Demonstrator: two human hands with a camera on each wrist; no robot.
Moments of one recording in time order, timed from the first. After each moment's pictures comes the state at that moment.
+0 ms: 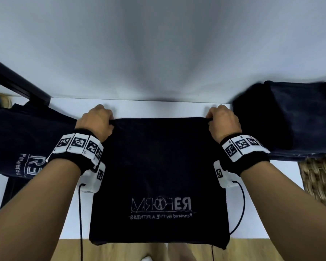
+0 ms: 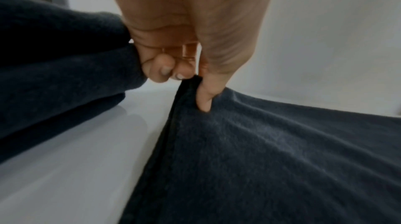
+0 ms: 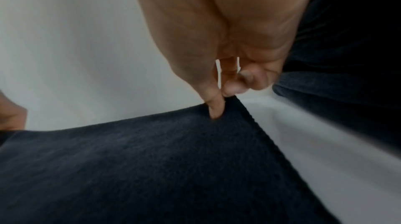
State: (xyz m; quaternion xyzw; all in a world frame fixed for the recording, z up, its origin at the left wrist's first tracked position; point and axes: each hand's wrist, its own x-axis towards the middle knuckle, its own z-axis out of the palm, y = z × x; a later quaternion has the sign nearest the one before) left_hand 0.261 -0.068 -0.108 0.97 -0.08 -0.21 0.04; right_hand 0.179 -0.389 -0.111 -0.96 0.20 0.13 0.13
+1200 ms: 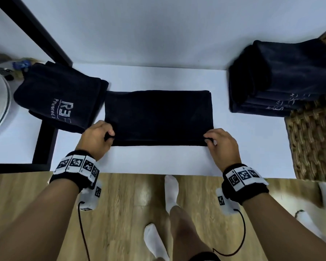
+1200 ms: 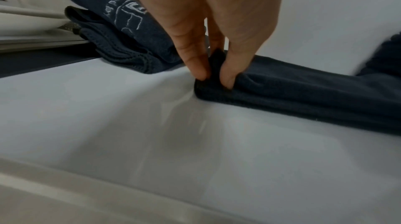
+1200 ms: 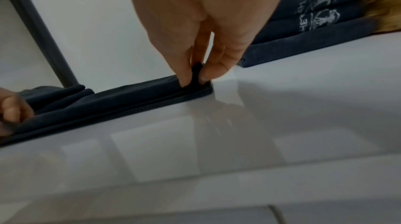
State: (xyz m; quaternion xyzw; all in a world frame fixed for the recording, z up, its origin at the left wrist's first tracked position) left_hand 0.078 0.018 -0.116 0.96 -0.14 -0.09 0.24; right_hand -0.031 -0.345 -0.139 -0.95 0.12 -0.03 0.29
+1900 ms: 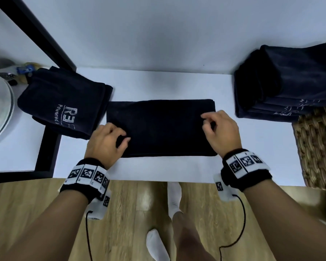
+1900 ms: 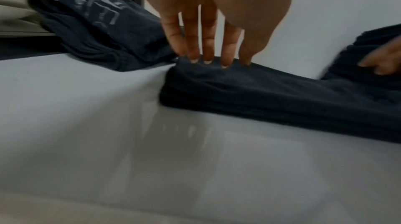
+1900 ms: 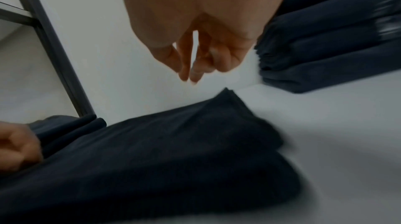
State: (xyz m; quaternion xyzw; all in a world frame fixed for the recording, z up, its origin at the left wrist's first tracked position) left_hand 0.075 0.000 -0.114 0.97 -0.18 -0.04 0.16; right_hand 0.028 -0.324 -0.099 -0.94 0.13 -0.05 0.31
